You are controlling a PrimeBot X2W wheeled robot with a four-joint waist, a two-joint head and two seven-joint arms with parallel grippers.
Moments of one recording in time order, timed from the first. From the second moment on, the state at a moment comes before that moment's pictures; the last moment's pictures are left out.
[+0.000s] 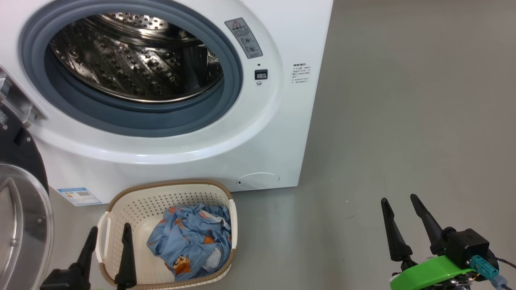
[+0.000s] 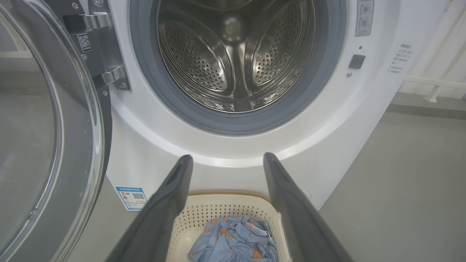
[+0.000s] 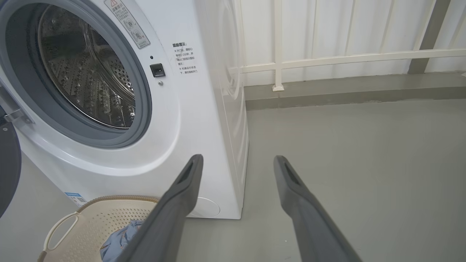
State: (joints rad) left arm 0.03 0.04 0.05 0.14 -0.20 -0.08 -0.26; right arm -0.04 -0.05 -0.02 0.16 0.18 0.13 -0.26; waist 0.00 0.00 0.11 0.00
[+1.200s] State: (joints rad) left arm -0.03 0.04 0.00 0.21 -0.22 -0.09 -0.26; right arm -0.07 -0.05 -0.02 0.16 0.18 0.13 -0.26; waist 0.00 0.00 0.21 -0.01
